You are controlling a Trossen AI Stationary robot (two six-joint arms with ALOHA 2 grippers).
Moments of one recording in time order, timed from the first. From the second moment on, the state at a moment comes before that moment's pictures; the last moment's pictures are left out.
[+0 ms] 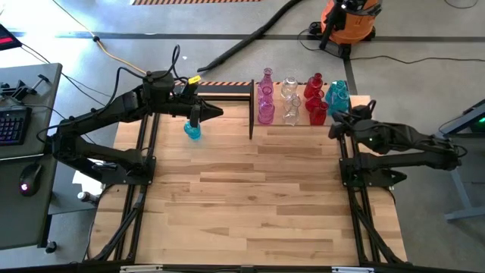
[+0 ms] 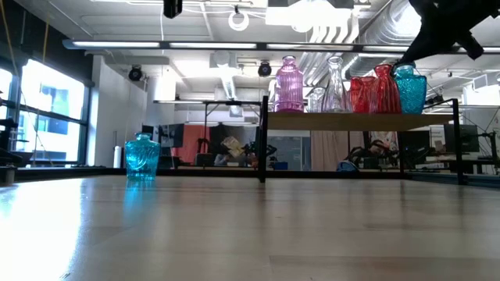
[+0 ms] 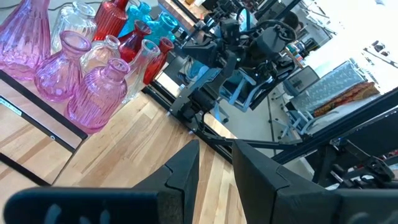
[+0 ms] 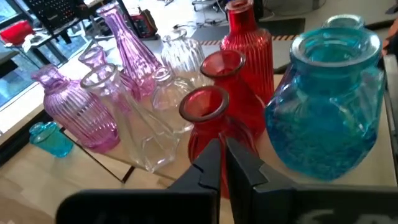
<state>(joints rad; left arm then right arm) 0.36 1.13 1.26 -0.39 0.30 -0.62 -0.07 0.48 0.75 -0.87 0.81 0.79</state>
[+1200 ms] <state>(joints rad) 0.36 1.13 1.26 -0.39 0.30 -0.62 -0.13 0.71 0.75 -0.92 0.84 1.05</state>
